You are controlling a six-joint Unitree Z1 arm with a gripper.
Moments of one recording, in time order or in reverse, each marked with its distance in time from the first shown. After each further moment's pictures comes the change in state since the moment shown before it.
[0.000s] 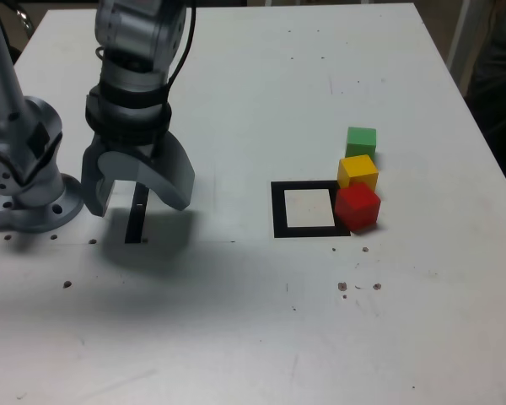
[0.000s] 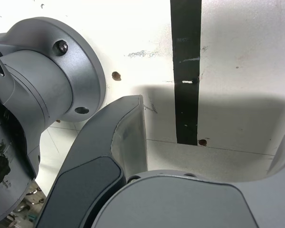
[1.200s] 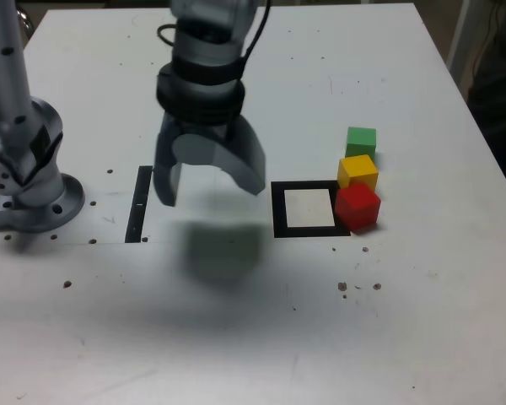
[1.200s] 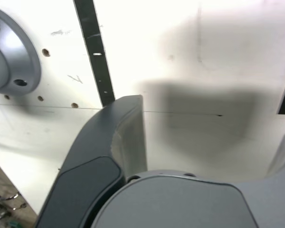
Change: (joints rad) arm -0.017 0.153 -0.384 0.156 0.013 -0.035
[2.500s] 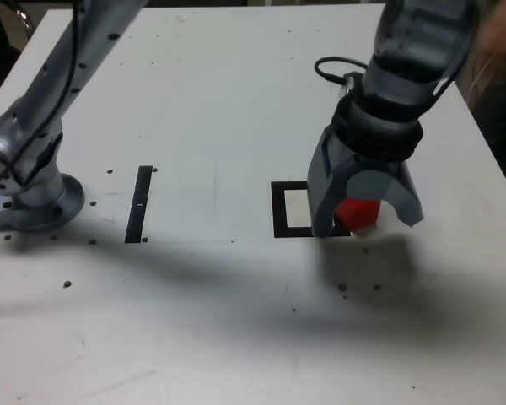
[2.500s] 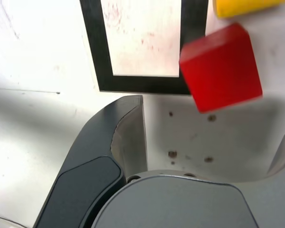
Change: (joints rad) arm 0.013 0.536 -0.792 0.269 -0.007 -0.017
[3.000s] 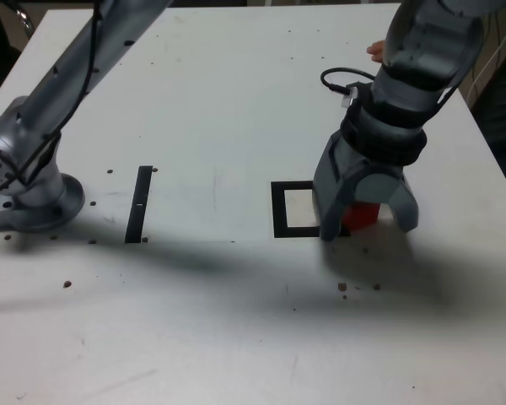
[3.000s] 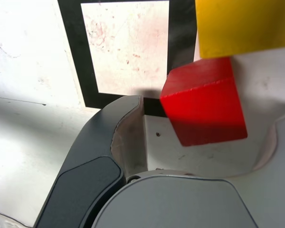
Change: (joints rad) arm 0.054 0.062 -0.025 -0.007 -0.032 0.018
